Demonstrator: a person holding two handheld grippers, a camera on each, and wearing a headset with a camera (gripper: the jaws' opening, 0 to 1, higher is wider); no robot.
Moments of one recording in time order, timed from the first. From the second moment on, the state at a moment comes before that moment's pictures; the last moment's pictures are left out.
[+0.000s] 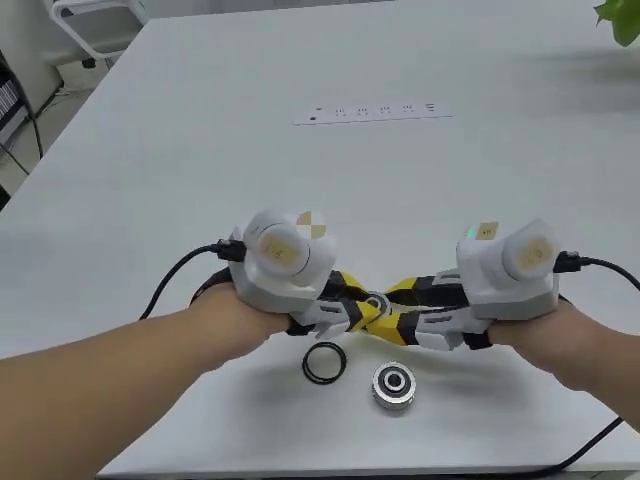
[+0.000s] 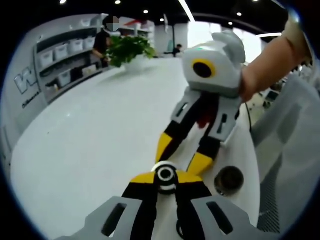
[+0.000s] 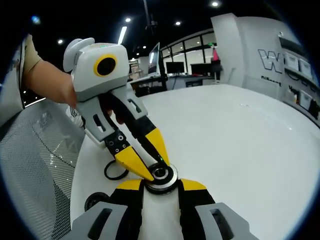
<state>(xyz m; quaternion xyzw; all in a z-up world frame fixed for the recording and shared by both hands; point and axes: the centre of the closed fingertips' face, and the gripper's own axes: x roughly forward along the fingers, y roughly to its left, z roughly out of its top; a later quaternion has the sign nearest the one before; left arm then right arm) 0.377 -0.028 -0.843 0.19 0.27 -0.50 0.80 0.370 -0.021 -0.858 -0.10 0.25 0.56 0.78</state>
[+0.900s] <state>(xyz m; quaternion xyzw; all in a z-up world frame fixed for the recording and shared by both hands) 0.376 -0.027 -0.844 0.19 0.28 -0.50 0.80 0.364 -0.033 -0.858 -0.10 0.26 0.56 0.78</state>
